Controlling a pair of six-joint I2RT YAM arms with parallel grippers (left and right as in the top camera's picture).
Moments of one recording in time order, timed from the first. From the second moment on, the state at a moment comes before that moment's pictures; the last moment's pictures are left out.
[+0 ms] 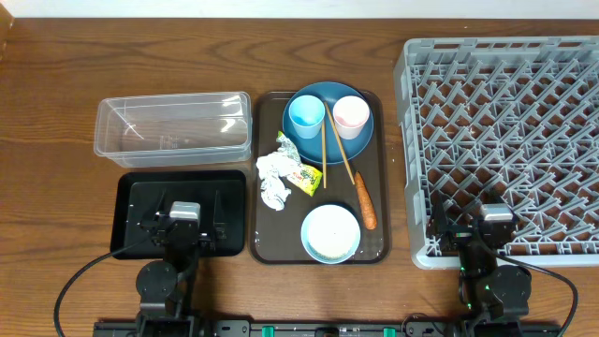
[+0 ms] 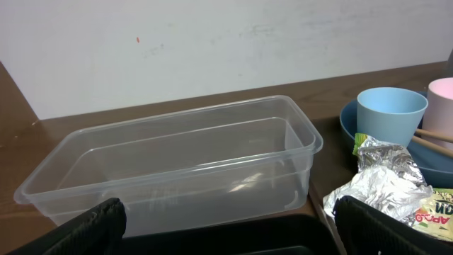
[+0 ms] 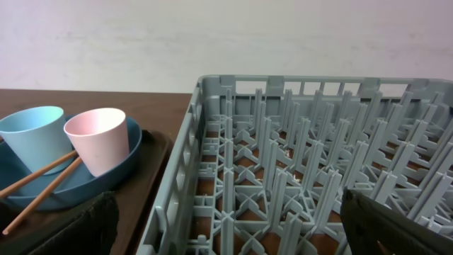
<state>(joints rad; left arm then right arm) -0.03 0.01 0.02 -0.11 0.01 0.12 0.08 0.01 0.01 -0.07 0.03 0.02</state>
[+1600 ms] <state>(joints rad) -0.03 0.16 0.69 -0.71 0.43 -0.25 0.08 0.01 0.01 -0.07 0.03 0.02</state>
